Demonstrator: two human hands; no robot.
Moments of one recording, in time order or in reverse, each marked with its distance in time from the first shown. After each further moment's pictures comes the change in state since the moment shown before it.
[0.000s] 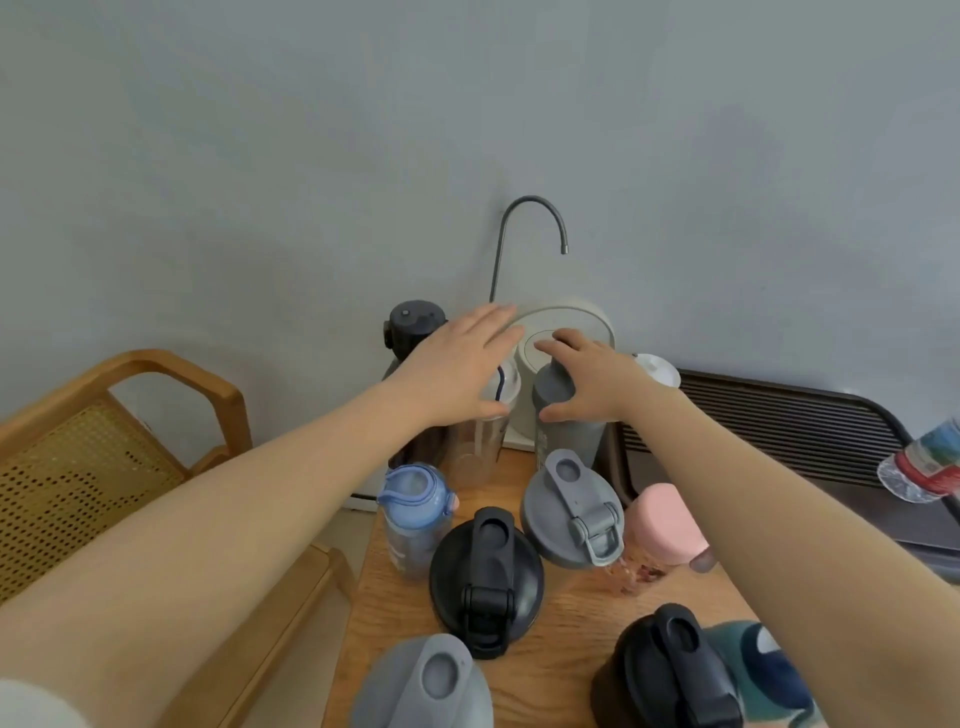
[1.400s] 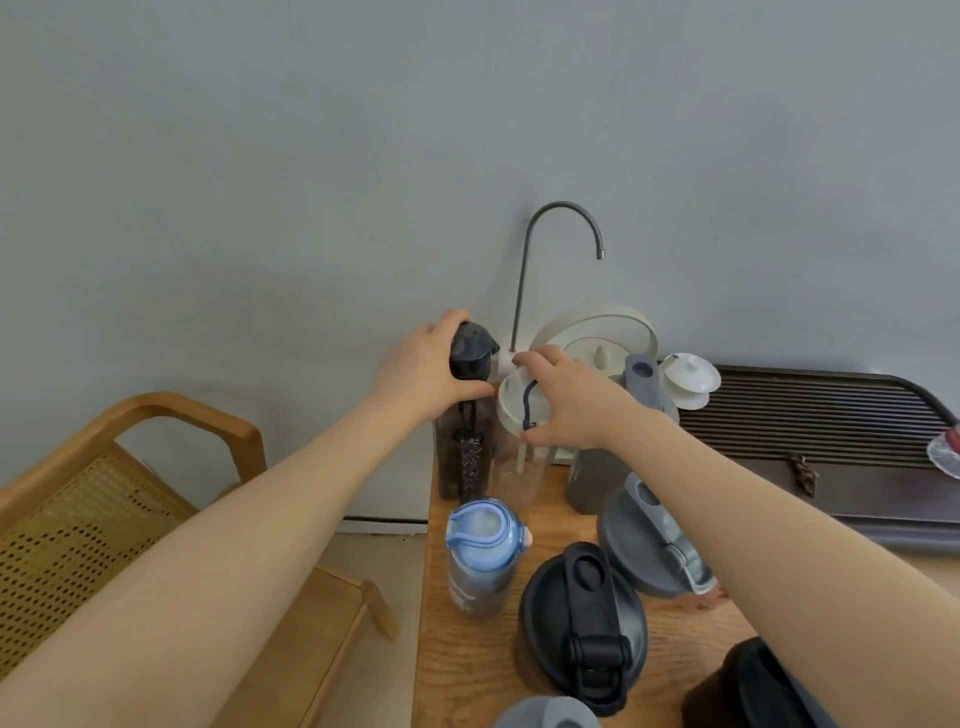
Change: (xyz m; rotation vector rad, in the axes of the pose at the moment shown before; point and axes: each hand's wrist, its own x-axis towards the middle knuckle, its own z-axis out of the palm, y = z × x) left_hand -0.011 -0.080 0.017 -0.547 0.117 -0.383; right_hand 0.024 -0.084 0.011 0.068 0.052 -0.021
